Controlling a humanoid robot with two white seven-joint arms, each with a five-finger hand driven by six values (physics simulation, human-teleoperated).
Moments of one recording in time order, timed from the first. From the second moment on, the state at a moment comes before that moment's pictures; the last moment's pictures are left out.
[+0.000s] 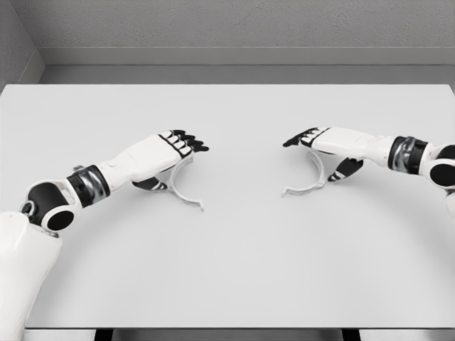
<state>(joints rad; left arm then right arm) -0.29 0.31 -0.18 -1.54 -0.86 -0.61 -0.50 -0.58 -0.60 0.49 -1.21 0.40 -0.61 0.61</state>
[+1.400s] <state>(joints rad) -0.36 0.26 -0.23 -1.48 -0.86 -0.61 -0.50 -0.75 -0.47 0.52 -0.94 0.47 -0.61 0.61</state>
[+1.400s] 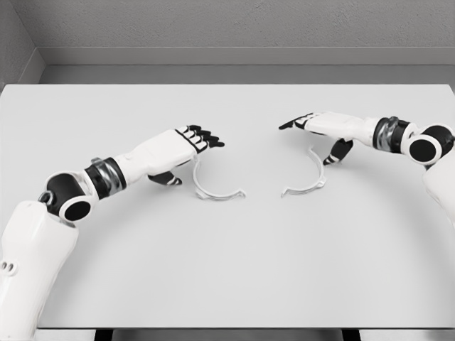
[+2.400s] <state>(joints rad) -0.37 0.21 -0.22 -1.43 -0.87 -0.61 -0.50 -0.74 -0.42 0.57 -1.07 0.46 -0.61 0.61</state>
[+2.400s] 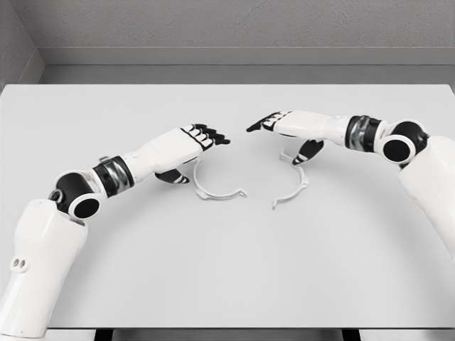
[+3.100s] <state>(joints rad) -0.39 0.14 -0.23 -1.41 -0.89 -0.61 -0.51 -0.74 -0.43 0.54 -0.92 0.47 -0.60 0.60</state>
